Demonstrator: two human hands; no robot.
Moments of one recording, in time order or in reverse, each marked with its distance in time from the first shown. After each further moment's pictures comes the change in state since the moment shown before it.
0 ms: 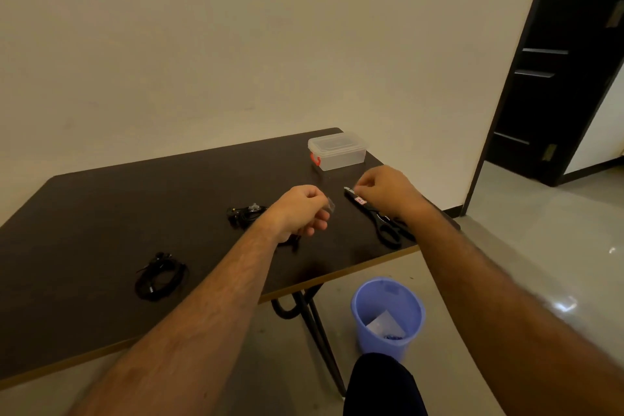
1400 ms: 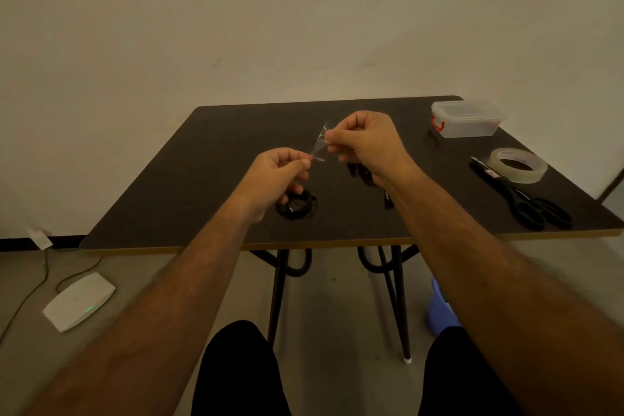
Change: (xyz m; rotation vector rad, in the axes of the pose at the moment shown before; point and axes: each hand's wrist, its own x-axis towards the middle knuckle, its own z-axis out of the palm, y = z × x) left_hand -0.148 -0.124 -0.156 -0.157 0.461 0.106; right_hand -0.053 -0.210 0.117 0.852 -0.190 -0.297
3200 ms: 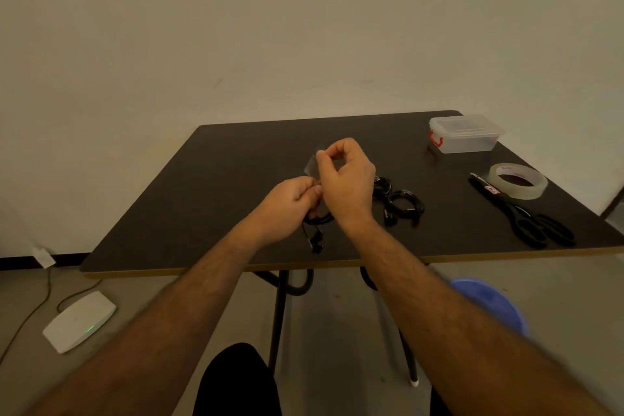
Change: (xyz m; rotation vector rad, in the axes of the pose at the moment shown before) left_hand -0.005 0.012 0.016 0.318 -0.188 0.196; right_hand -0.013 0.022 0.049 -0.152 0.401 -0.261
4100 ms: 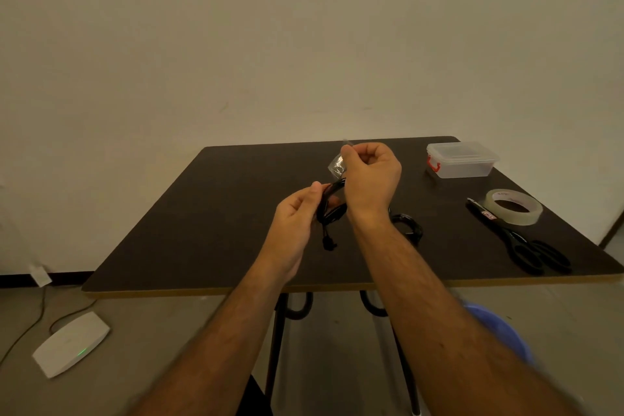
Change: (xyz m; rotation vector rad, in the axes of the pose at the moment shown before) left_hand -0.008 0.022 0.029 -0.737 0.265 0.029; right_hand 0.030 -0.028 -0.018 0.271 0.255 0.224
